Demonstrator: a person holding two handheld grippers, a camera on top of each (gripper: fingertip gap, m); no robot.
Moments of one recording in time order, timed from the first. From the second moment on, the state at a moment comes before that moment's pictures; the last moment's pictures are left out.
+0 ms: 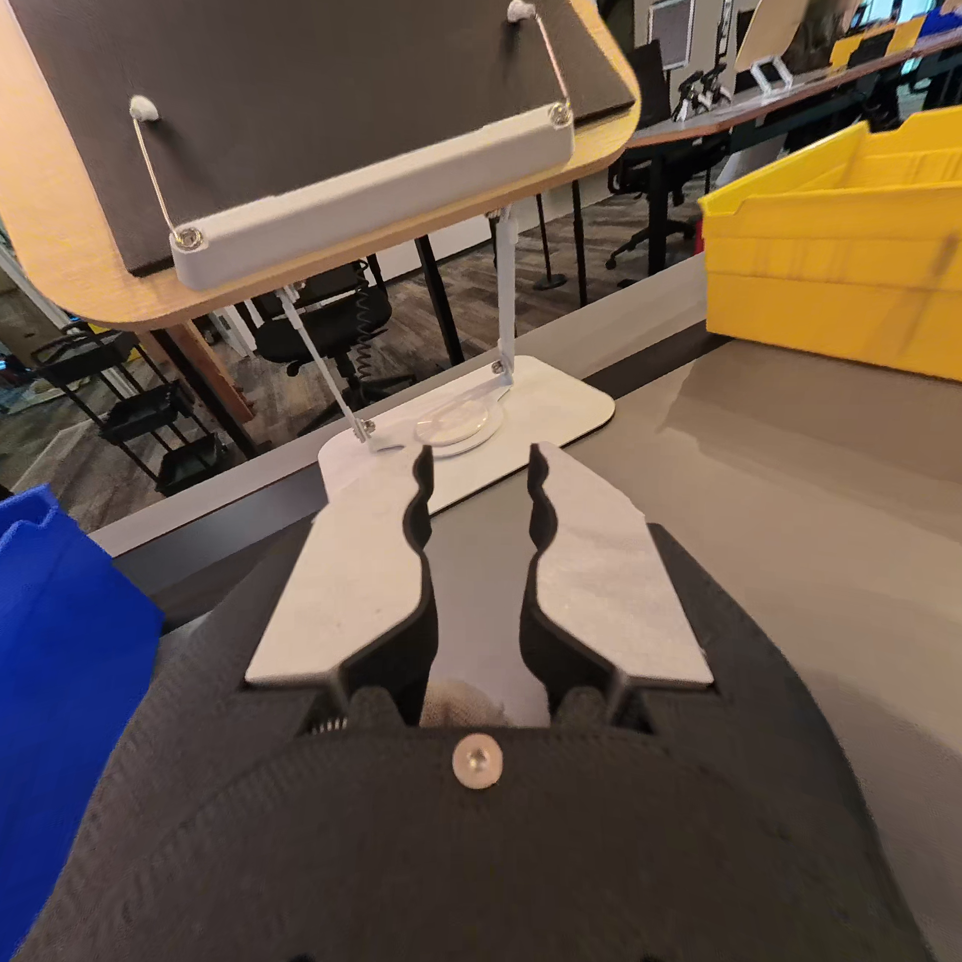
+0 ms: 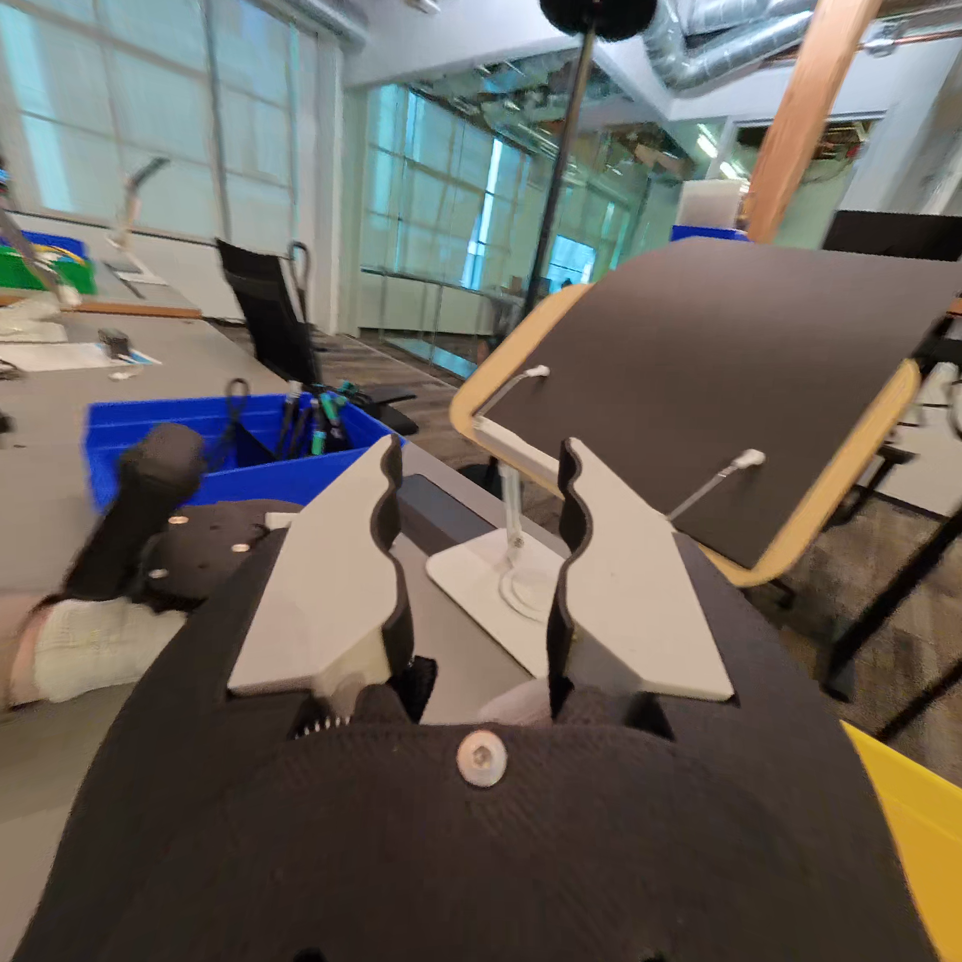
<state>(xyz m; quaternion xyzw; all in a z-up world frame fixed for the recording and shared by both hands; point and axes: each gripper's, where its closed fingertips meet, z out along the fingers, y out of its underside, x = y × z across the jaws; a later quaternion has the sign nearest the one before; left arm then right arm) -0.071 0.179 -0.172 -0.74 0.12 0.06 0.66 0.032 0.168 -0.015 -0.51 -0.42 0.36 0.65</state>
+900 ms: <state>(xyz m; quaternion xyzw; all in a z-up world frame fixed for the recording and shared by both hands) -0.062 0.154 -0.135 -0.69 0.12 0.05 0.71 -0.039 0.188 0.025 -0.50 -0.36 0.37 0.69</state>
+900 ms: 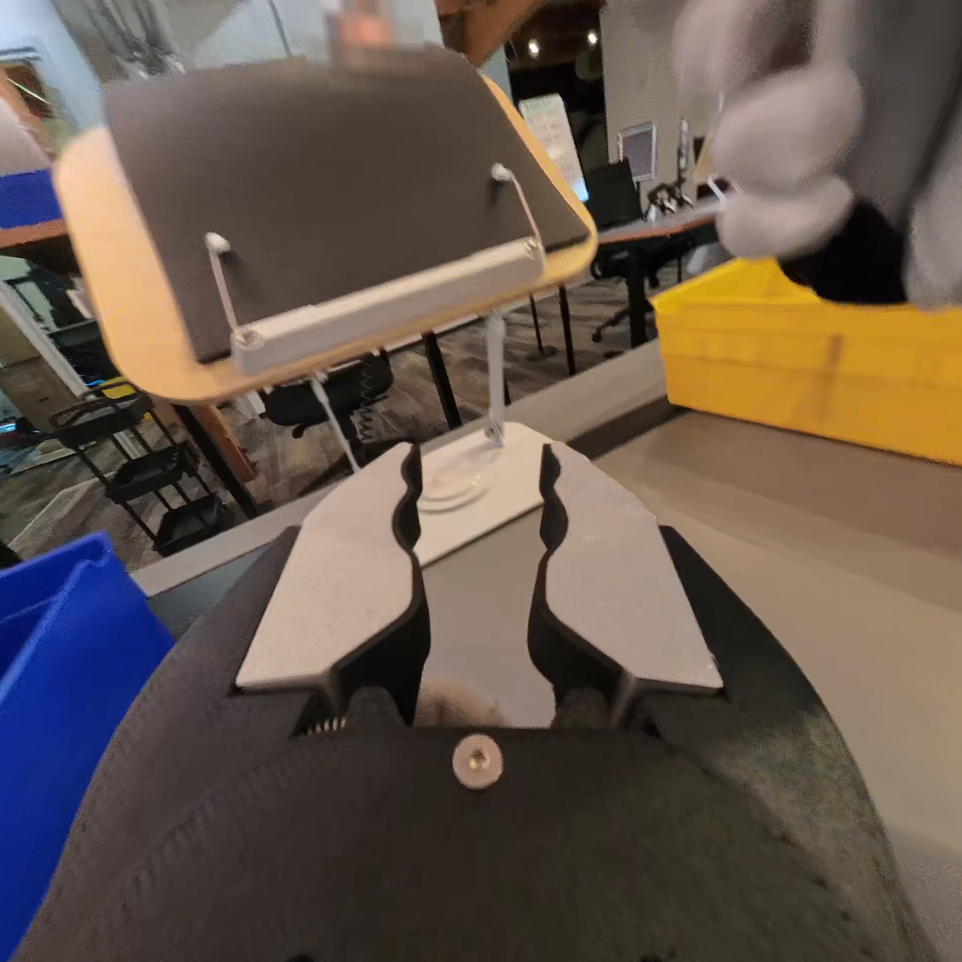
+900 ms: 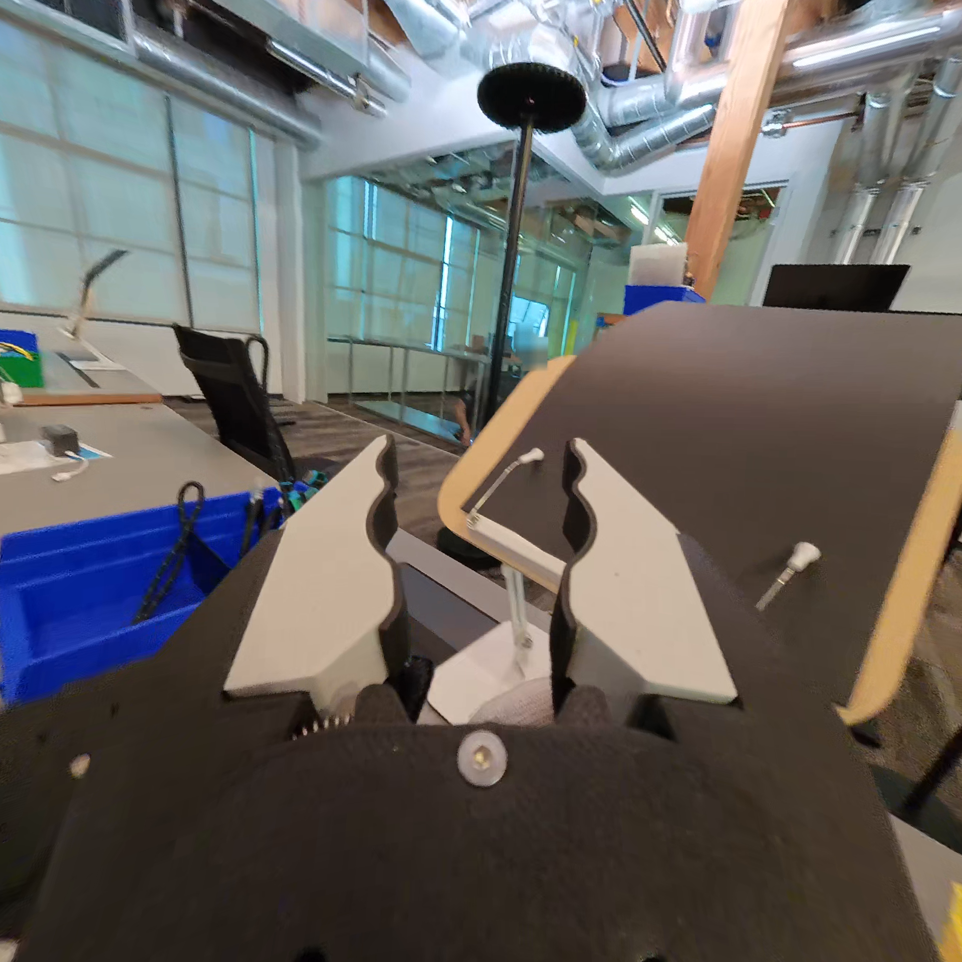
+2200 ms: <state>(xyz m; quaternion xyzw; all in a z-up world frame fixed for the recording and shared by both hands) -0.392 0.183 -0.035 -0.80 -0.04 0.13 0.59 -0.039 0.216 -0.106 -0.60 -0.51 0.31 0.54</state>
